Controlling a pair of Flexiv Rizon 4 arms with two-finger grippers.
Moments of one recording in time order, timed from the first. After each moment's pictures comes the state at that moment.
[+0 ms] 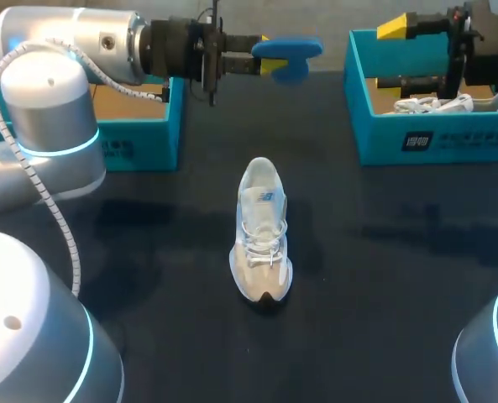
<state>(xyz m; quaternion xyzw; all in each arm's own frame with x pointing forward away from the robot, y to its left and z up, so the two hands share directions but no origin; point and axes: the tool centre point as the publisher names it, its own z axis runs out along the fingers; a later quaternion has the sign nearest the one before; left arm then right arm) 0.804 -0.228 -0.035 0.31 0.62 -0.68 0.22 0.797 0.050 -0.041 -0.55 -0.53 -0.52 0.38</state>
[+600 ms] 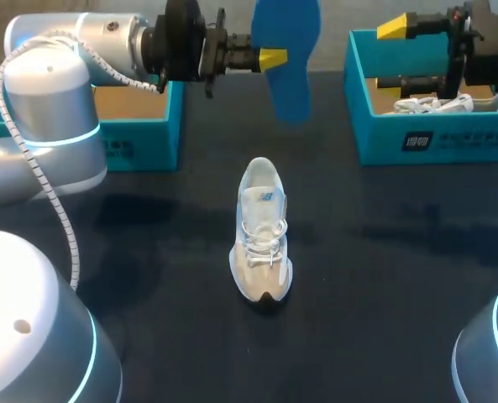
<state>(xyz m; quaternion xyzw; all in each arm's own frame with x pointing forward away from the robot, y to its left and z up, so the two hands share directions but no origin) 0.805 -0.228 -0.034 0.11 0.66 -0.74 0.00 0.797 0.050 -0.041 -0.55 -0.53 -0.52 0.38</state>
